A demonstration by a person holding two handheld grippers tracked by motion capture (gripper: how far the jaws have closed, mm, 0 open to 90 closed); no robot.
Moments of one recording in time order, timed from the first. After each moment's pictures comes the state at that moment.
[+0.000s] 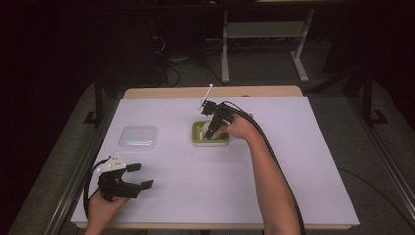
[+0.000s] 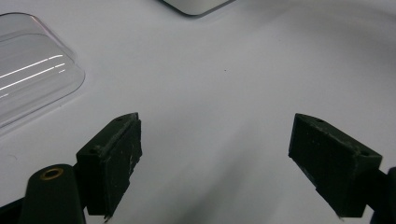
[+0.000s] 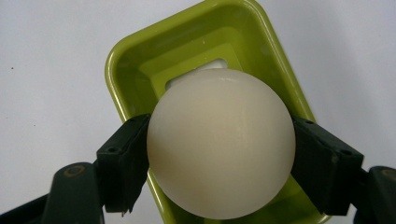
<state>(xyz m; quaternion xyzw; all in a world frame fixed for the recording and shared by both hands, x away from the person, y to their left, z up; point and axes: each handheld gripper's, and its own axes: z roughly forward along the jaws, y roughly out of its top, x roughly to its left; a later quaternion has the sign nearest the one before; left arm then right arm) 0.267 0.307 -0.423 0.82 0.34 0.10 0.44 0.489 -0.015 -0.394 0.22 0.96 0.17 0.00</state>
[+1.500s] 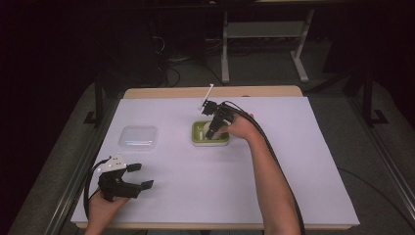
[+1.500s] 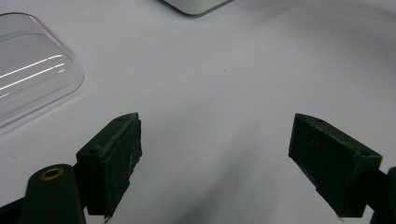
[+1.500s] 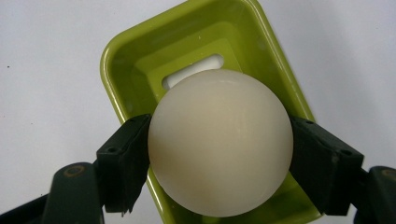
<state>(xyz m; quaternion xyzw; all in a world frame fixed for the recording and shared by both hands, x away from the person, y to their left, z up) 0.267 0.307 -0.423 0.82 0.34 0.10 0.44 0.490 -0.017 -0.394 0.22 0.96 0.16 0.00</state>
